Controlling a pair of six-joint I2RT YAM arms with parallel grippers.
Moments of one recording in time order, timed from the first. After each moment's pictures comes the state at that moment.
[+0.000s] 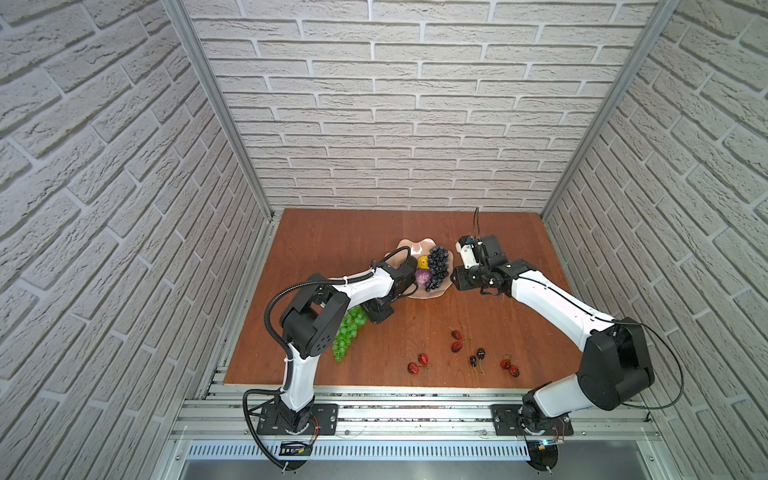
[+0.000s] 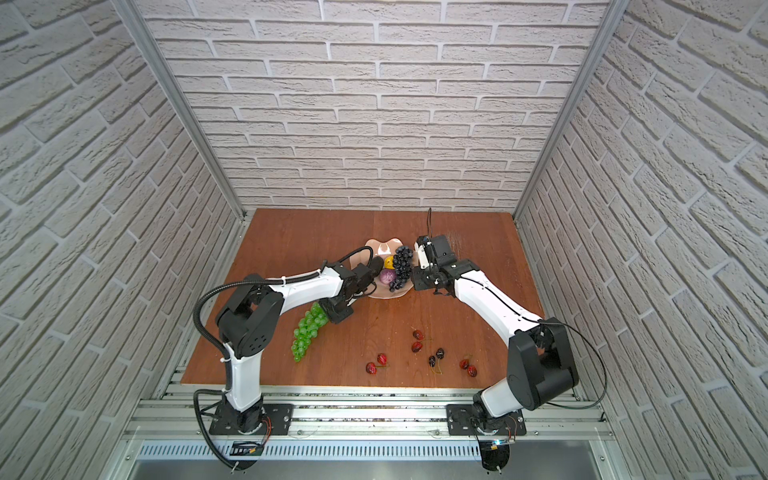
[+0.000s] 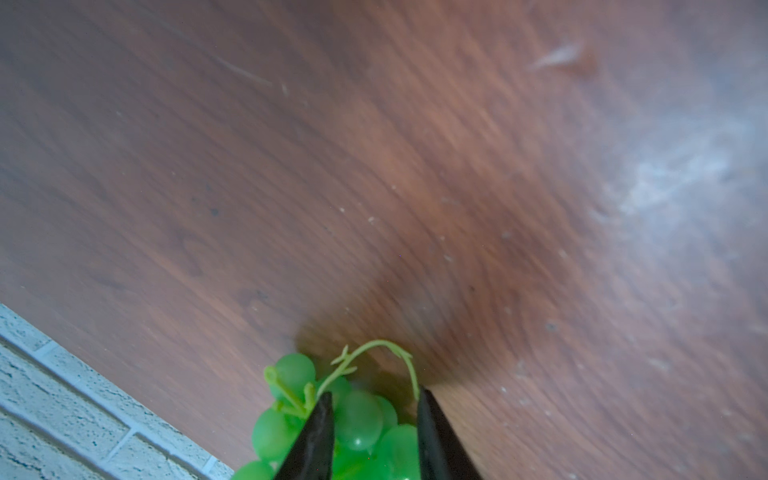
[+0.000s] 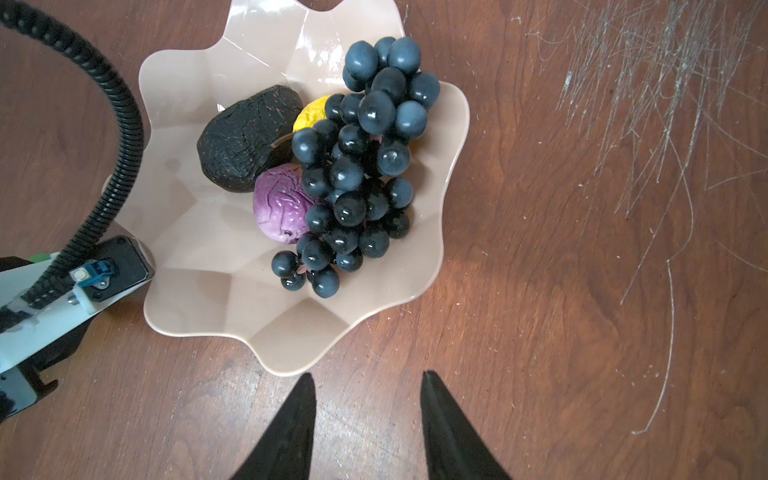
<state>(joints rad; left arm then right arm) -0.73 1.98 1.35 -1.04 -0.39 0.11 0.33 1.50 1.12 -0.58 -0.05 0.20</state>
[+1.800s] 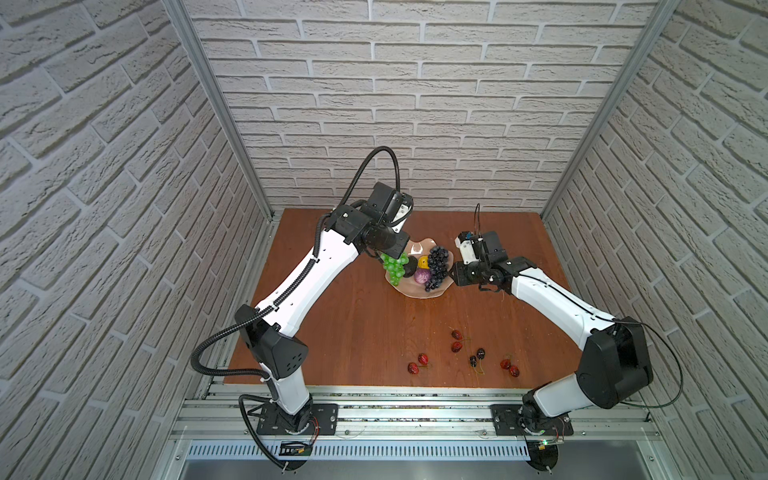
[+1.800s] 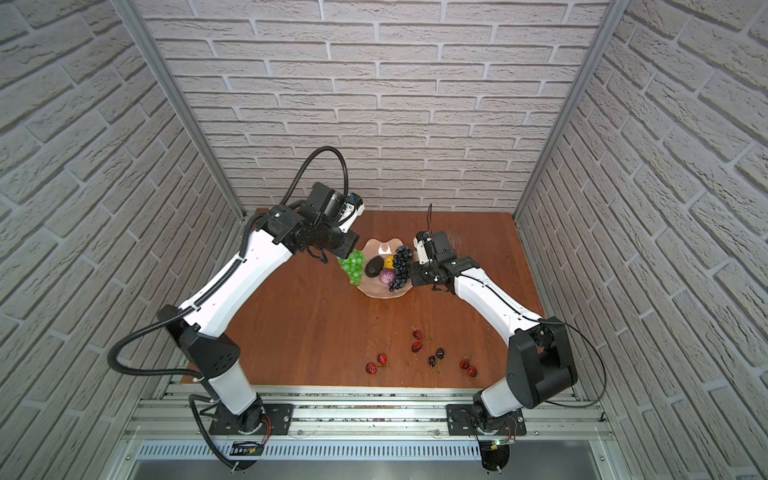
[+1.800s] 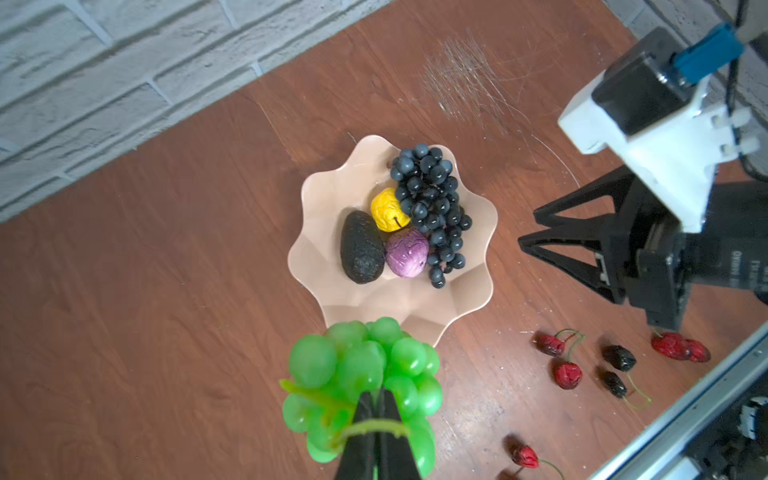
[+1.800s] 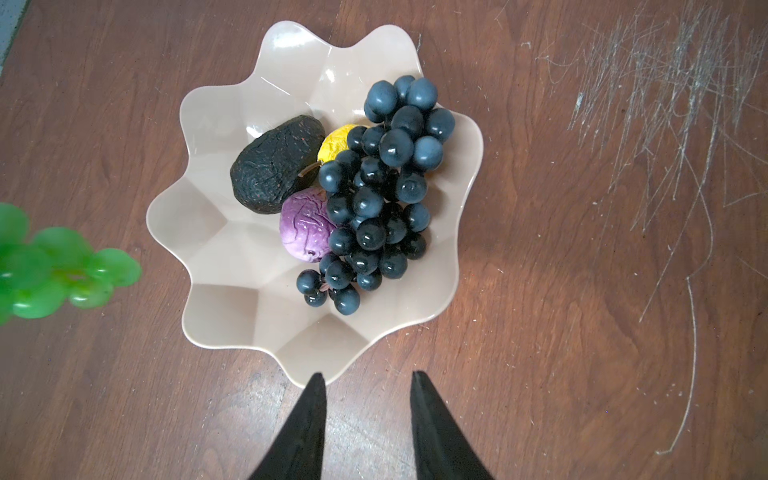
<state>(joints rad) -0.66 1.77 2.01 -1.15 0.00 -0.05 0.33 1.51 1.16 -0.58 -0.08 0.24</state>
